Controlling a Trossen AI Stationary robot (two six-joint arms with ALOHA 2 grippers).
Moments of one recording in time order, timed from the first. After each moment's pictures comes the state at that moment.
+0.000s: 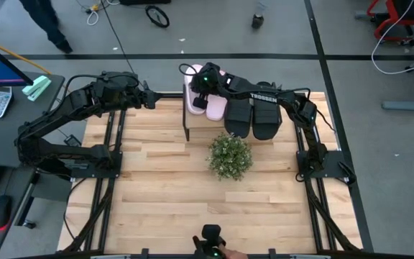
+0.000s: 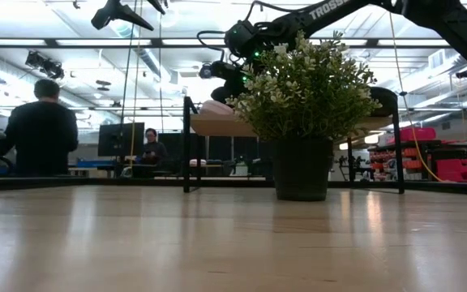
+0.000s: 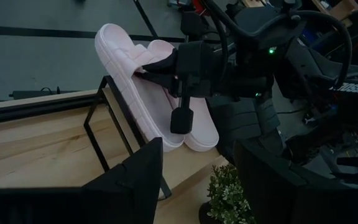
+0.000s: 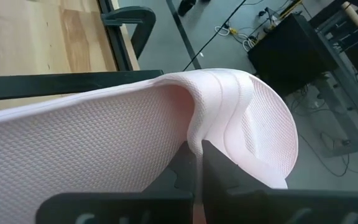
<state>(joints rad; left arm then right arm) 0.42 1.01 1.28 -0.74 -0.19 -0.77 -0.46 2.13 1.83 -0.39 0.24 -0.40</state>
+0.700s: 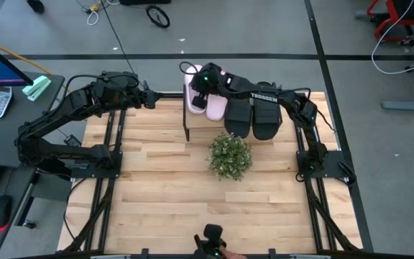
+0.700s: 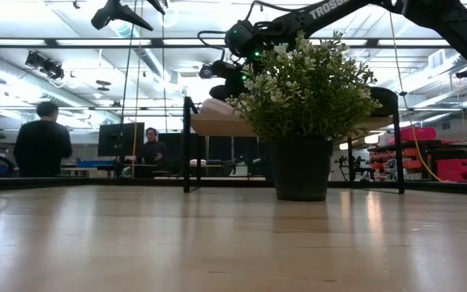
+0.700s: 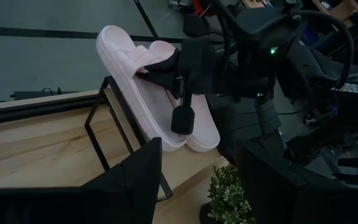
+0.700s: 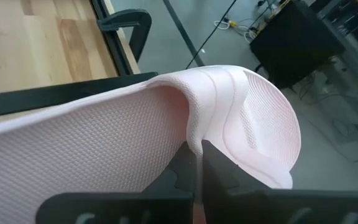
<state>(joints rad) 0.42 1.01 1.28 -0.74 -0.19 -0.77 -0.46 2.13 1.83 -0.40 0.24 -0.31</state>
